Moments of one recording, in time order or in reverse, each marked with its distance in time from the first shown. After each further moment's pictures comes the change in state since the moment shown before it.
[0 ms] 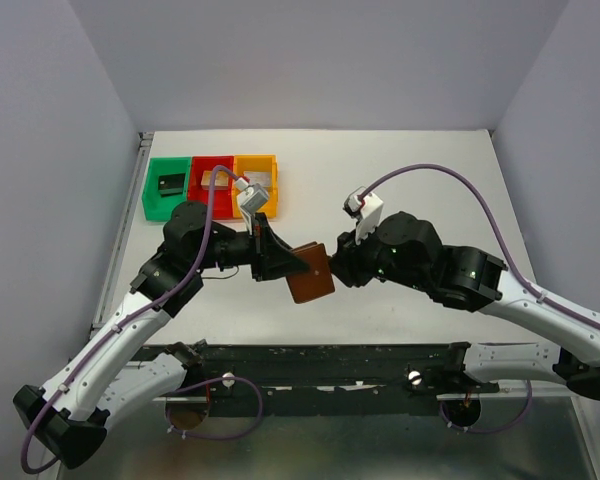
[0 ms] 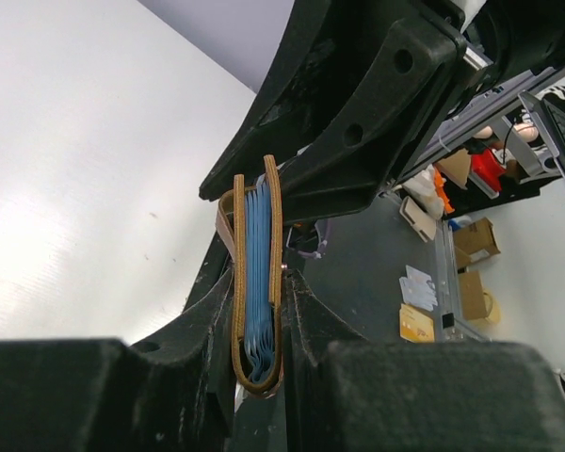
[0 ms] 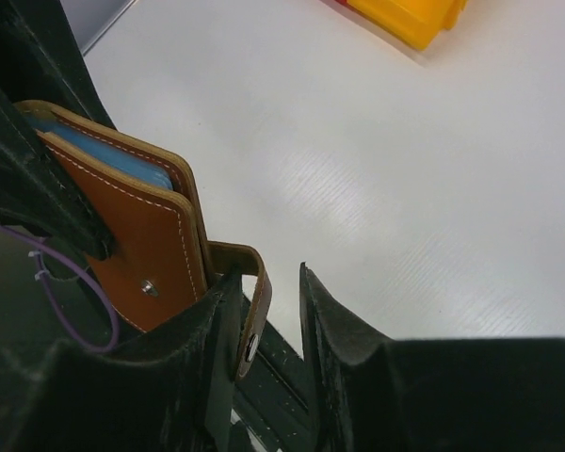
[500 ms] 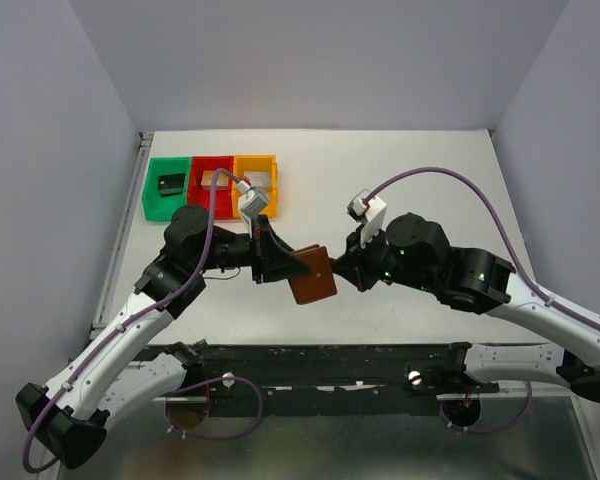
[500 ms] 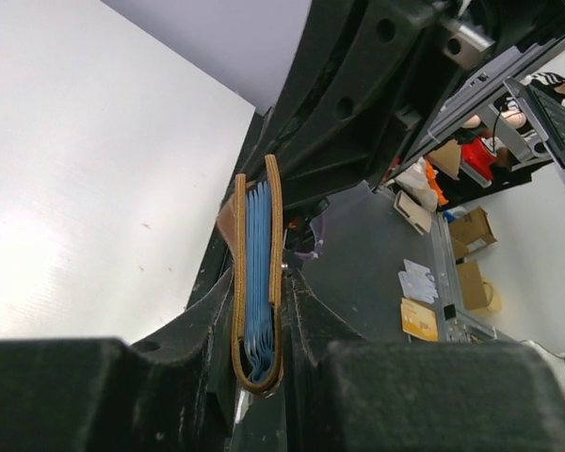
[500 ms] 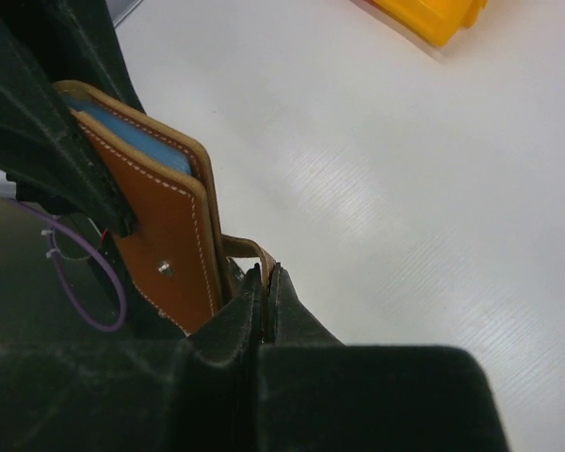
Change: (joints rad) left arm 0.000 0.004 -0.034 0.087 0.055 0.002; right arm -0.002 -0.018 -0.007 -0.006 -0.069 -0.019
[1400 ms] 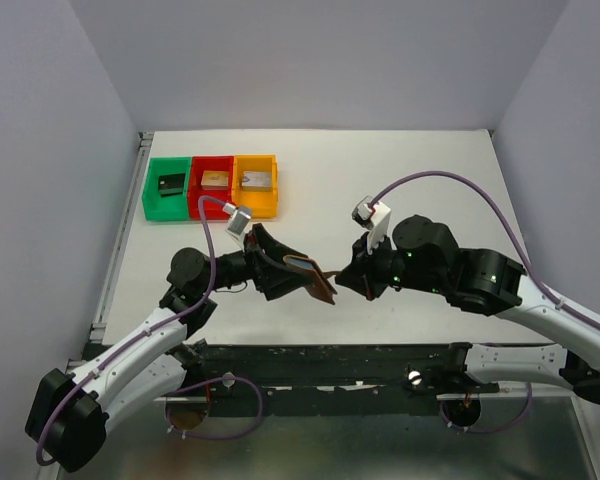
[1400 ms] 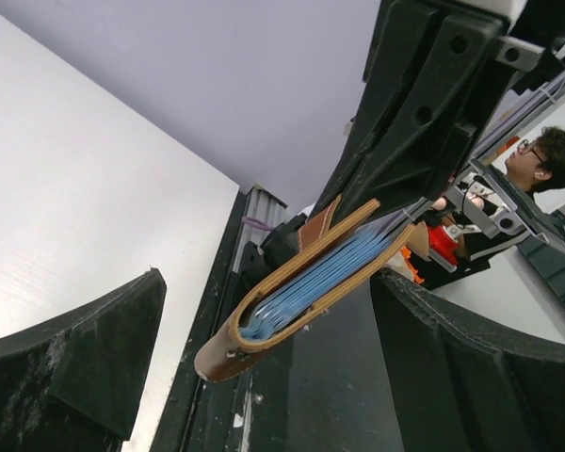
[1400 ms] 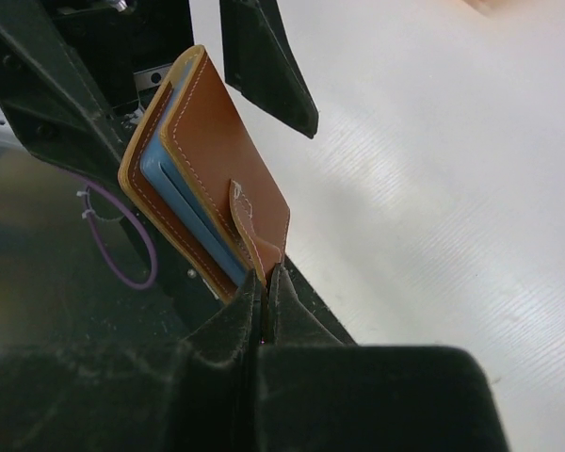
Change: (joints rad) left arm 0.007 -0.015 -0.449 0.773 -0.130 -0.320; right arm 0.000 -0.047 0.017 -0.103 -0.085 0.036
